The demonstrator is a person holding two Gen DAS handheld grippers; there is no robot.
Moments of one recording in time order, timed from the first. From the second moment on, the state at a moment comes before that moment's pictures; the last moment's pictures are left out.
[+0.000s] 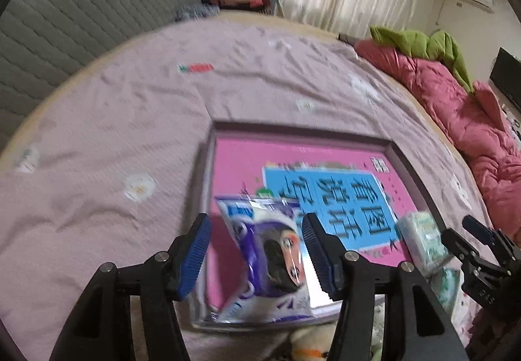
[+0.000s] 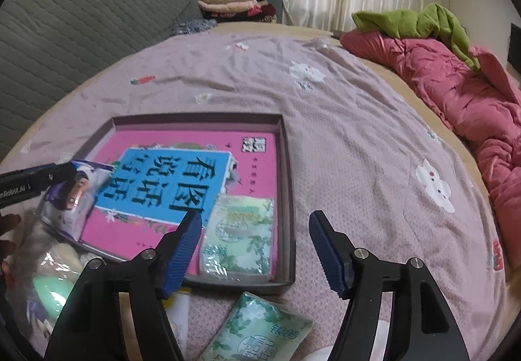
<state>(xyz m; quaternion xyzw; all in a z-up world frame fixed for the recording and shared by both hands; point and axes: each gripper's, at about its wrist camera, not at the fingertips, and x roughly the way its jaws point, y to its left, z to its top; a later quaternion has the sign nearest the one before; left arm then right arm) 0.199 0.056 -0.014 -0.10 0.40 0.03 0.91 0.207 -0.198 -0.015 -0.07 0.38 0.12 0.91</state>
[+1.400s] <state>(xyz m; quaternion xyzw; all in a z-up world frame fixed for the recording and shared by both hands) 0.121 0.013 0.008 -0.09 0.38 -0.04 0.92 0.140 -0.218 0.022 -0.05 0.32 0.14 0.94</state>
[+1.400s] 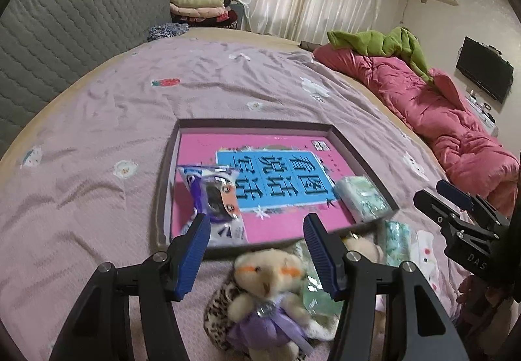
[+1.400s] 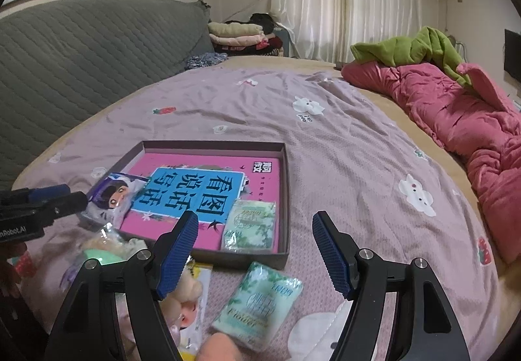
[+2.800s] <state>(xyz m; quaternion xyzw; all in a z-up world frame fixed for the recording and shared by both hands) 0.057 -0.026 0.000 -0.09 0.42 -0.08 0.90 0.044 -0.233 -0.002 -0.03 0.41 0.14 0.90</state>
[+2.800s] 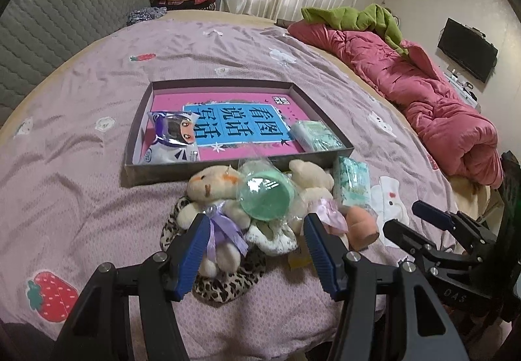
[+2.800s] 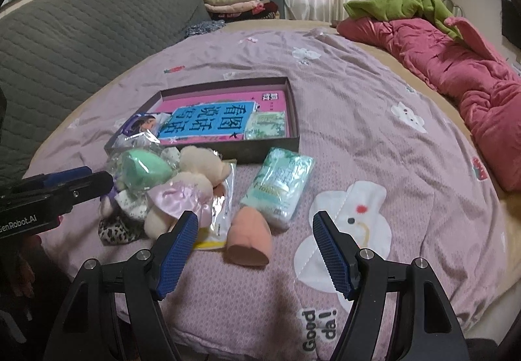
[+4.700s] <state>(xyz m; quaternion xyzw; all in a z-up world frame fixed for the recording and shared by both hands) 0.122 -0.044 -0.032 -0.10 0.44 -0.14 0.88 0.089 -0.220 -0.067 -0.03 0.48 0.13 0.86</state>
